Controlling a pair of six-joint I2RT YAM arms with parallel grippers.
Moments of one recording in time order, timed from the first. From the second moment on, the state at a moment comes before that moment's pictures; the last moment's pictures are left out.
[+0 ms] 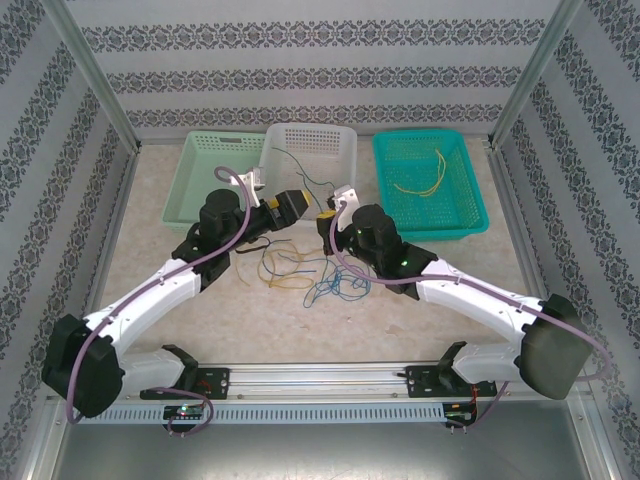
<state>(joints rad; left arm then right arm) -0.49 1.22 0.83 0.23 0.32 -0.88 0.81 1.27 0.87 0.07 0.09 0.23</state>
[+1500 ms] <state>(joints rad) -0.46 1.18 1.06 -0.17 0.12 -0.30 0.58 1.47 1.31 -0.35 -0.36 0.42</state>
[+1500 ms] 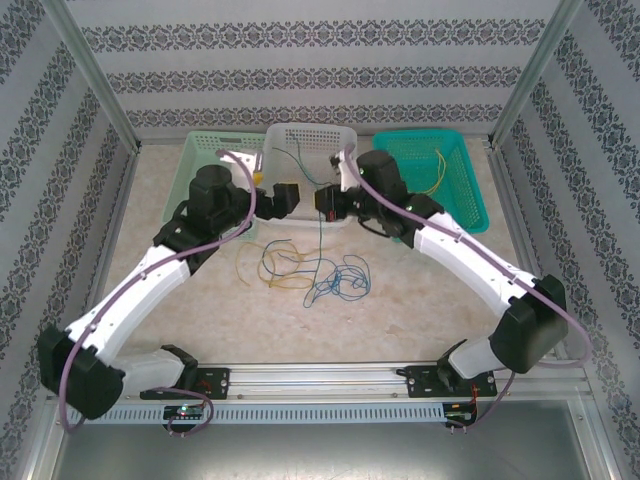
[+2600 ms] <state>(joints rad) -0.46 1.12 0.91 -0.38 -0.15 -0.29 0.34 2.33 2.07 -0.47 -0.42 0.40</state>
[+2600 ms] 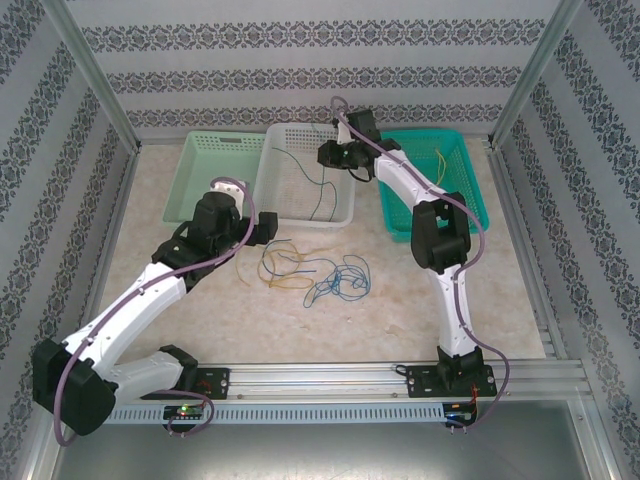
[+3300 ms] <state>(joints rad) -0.28 1.15 0.68 -0.48 -0.14 -0.53 0.38 2.02 1.79 -0.47 -0.45 0.36</state>
